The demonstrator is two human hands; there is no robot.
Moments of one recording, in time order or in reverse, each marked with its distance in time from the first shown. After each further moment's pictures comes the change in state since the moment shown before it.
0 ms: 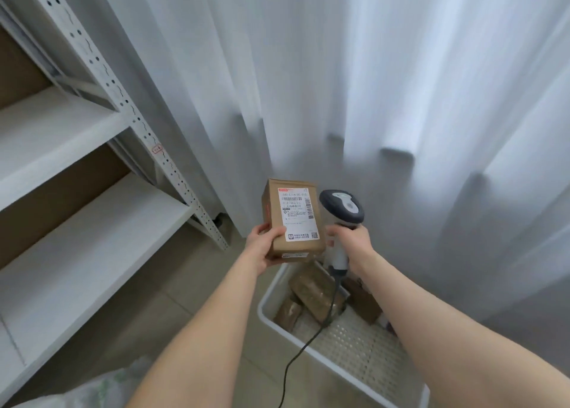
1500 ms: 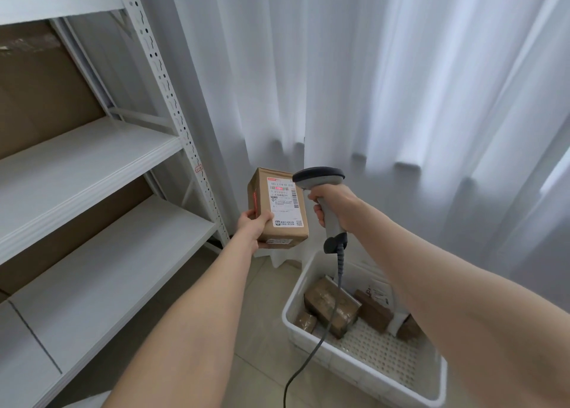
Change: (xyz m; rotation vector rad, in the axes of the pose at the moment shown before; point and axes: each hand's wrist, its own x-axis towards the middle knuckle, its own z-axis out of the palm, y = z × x) left_hand -0.082 0.065 -0.145 0.072 0.031 0.198; right_hand -0.183 -0.081 0.127 -0.154 -0.173 -0.025
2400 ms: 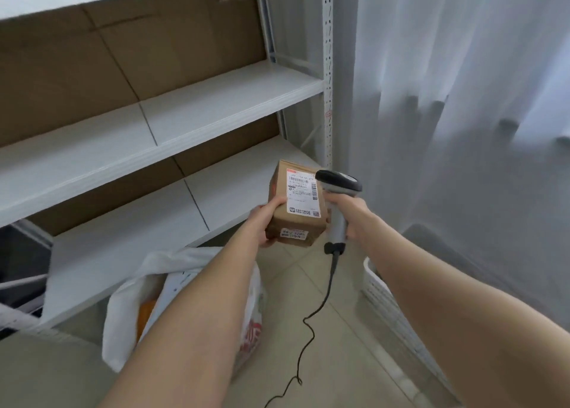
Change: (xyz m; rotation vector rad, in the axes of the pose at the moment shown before) left_hand -0.208 -0.113 -0.232 -0.068 0.262 -0.140; right_hand -0.135 0.157 0.171 0.040 -0.283 0.021
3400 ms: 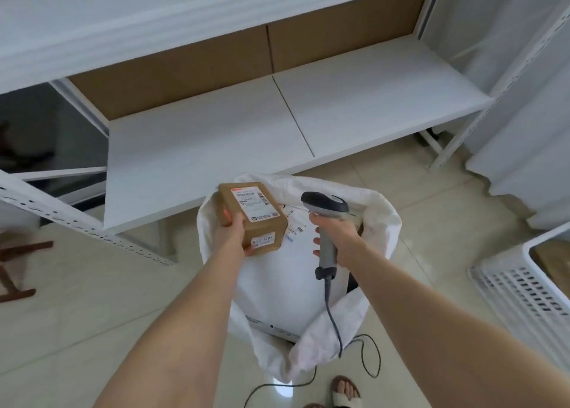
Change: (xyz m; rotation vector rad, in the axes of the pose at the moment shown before) left_hand 0.239 -0.255 -0.434 -0.412 0.543 -0.269; right_hand 0.145 0.337 0.387 -0.348 -0.119 0.381
